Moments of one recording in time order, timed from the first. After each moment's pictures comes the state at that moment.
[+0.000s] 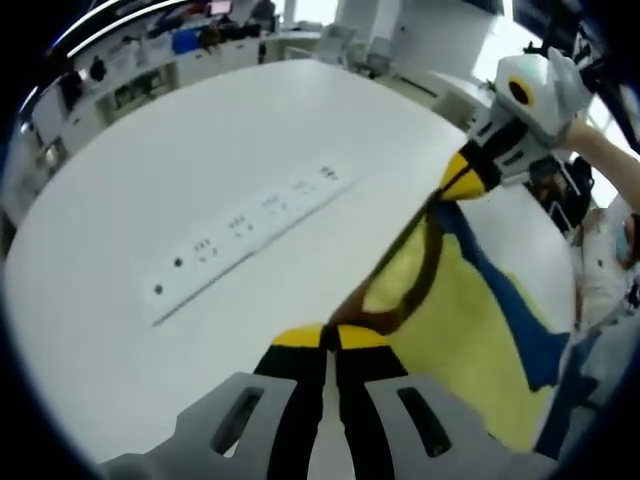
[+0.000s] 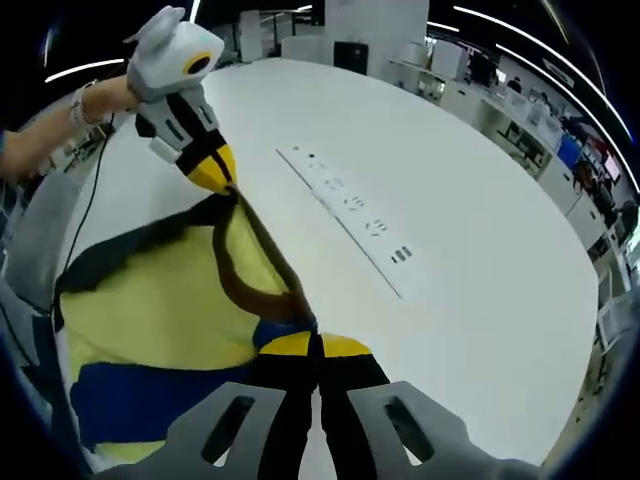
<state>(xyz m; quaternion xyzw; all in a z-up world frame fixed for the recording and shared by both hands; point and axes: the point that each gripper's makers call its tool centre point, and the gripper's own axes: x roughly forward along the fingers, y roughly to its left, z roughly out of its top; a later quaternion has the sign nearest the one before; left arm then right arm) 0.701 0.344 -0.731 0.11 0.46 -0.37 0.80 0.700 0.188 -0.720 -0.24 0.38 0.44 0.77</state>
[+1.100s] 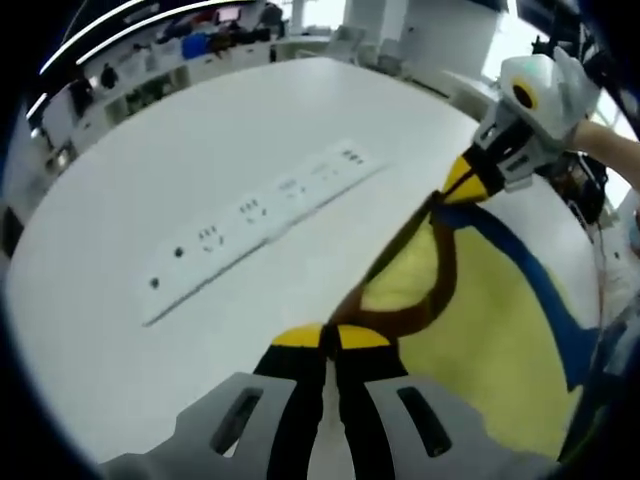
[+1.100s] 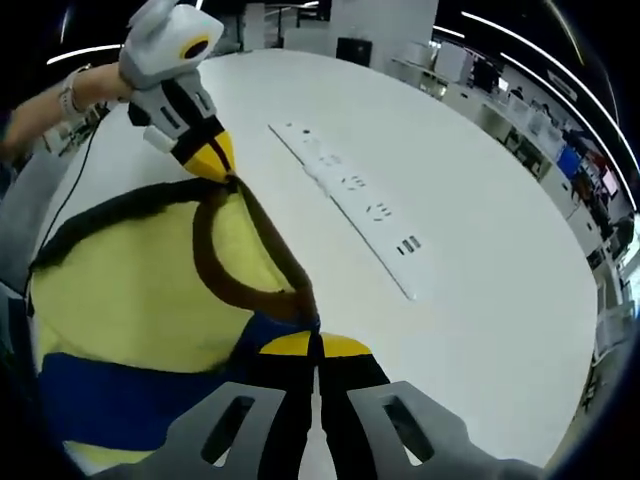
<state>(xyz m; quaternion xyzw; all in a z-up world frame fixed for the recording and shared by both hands) 0.696 0.343 -0.756 0.13 0.44 -0.35 0.82 0.713 0.192 -0.759 -0.28 0.37 0.44 0.77</state>
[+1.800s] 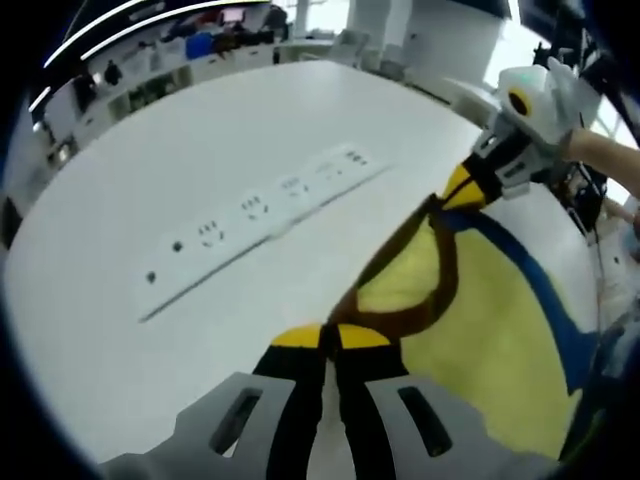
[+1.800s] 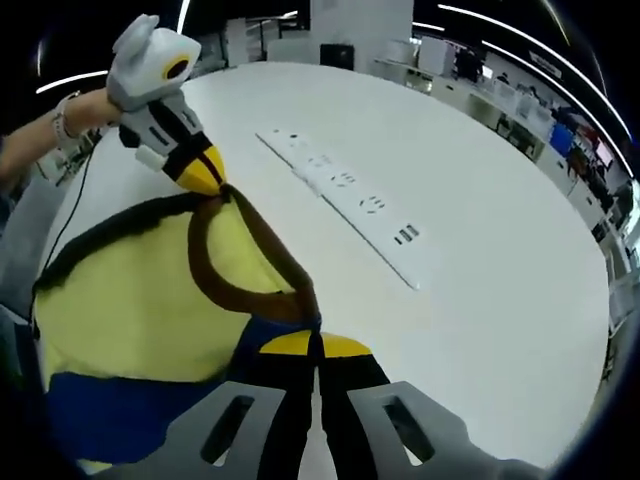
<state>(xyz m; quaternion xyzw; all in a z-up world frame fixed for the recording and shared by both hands) 0.701 0.345 -0.760 0.11 0.44 -0.35 0.82 0.714 0.190 -0.766 -0.21 0.38 0.43 0.79</state>
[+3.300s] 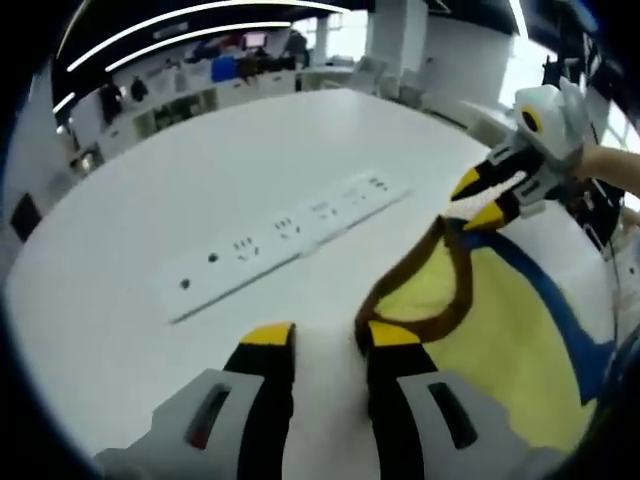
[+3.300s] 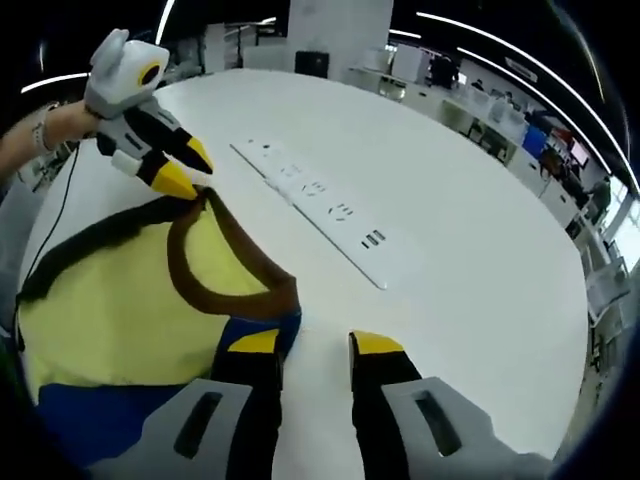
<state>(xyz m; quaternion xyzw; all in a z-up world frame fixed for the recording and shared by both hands) 0.721 0.363 -0.743 0.11 0.37 -0.31 0.87 0.723 0.180 -0.748 -0.23 0.35 0.38 0.83</state>
